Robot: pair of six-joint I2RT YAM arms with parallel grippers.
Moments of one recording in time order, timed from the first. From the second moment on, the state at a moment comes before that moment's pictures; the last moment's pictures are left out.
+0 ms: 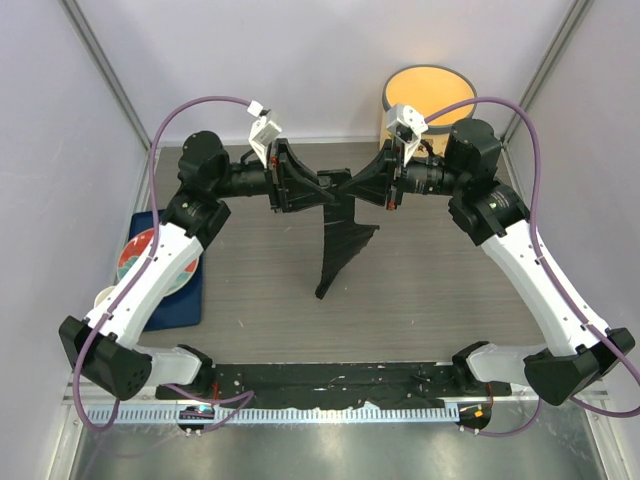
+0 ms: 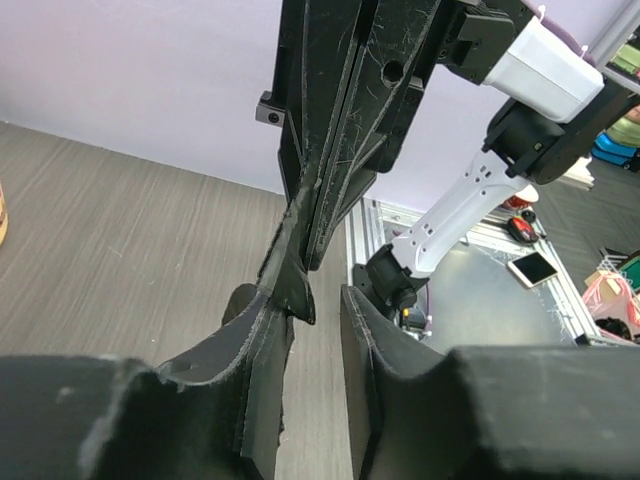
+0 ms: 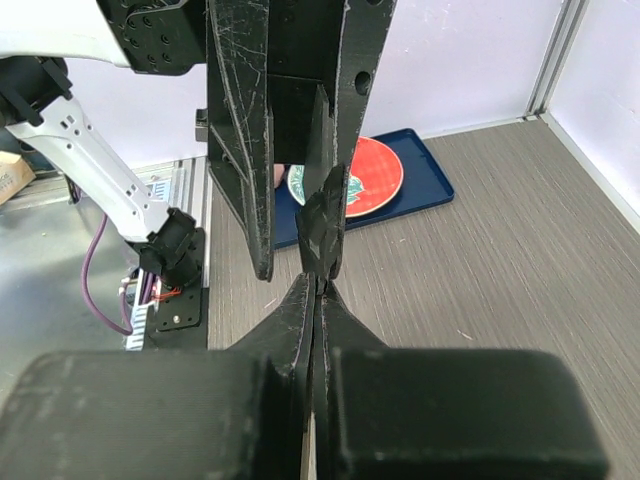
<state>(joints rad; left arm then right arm) -0.48 1.30 1.36 0.11 1.05 -0.44 0.47 1.26 1.48 -0.26 -0.95 0.04</state>
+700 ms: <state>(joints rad) -0.51 1.30 1.36 0.07 1.03 -0.41 0.47 1.27 1.51 -0.27 -0.95 0.03</state>
